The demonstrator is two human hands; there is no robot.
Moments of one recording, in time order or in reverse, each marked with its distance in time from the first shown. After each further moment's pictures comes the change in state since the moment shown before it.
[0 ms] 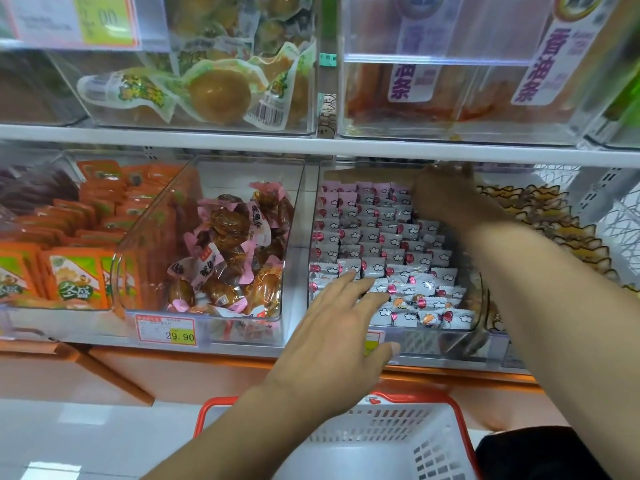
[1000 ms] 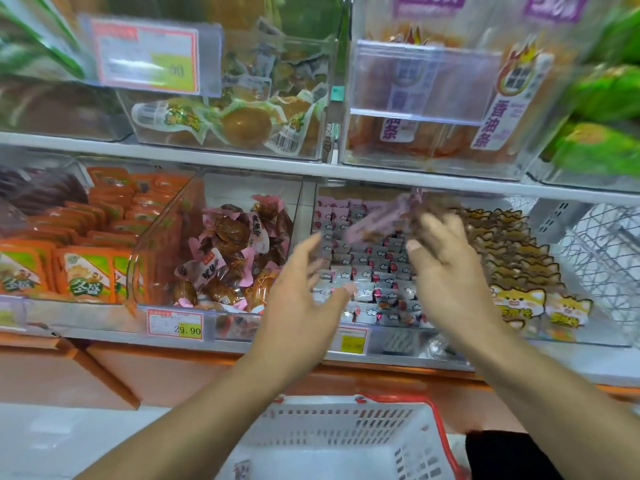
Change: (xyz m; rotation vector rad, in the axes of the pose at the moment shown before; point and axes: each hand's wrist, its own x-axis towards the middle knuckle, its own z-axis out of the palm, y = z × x) left_hand -0.008 0.005 -0.045 -0.678 0.301 -0.285; right_hand -0.190 -0.040 -0.054 1.172 0.350 -0.063
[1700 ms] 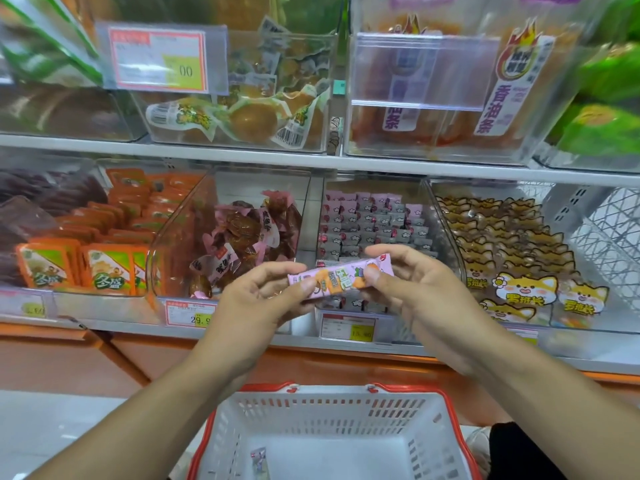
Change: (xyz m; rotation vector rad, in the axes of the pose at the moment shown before) left_hand -0.018 -0.015 -0.048 -0.576 0.003 -0.263; right_hand -0.026 0.013 0.014 0.743 -0.346 0.444
